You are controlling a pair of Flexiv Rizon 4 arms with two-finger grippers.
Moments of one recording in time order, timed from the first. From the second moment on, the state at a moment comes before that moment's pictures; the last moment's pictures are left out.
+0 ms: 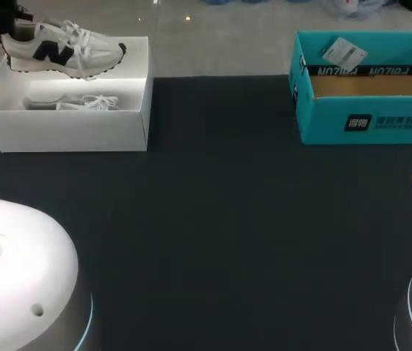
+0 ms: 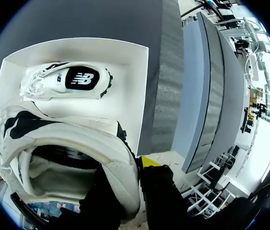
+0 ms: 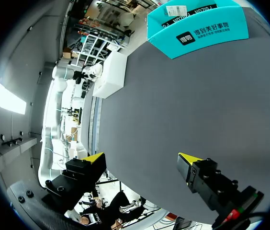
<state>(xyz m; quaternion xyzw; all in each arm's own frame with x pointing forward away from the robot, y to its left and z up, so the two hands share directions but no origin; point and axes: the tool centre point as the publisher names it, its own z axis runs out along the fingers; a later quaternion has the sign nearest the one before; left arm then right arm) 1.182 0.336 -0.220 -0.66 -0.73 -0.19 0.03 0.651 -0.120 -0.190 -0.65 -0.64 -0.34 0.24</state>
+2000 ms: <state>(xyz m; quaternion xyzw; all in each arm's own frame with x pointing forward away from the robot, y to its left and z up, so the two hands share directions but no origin) 1.216 0.328 -0.316 -0.66 -0.73 -0.16 0.04 0.651 -0.120 -0.190 -0.65 -0.64 -0.34 0.24</state>
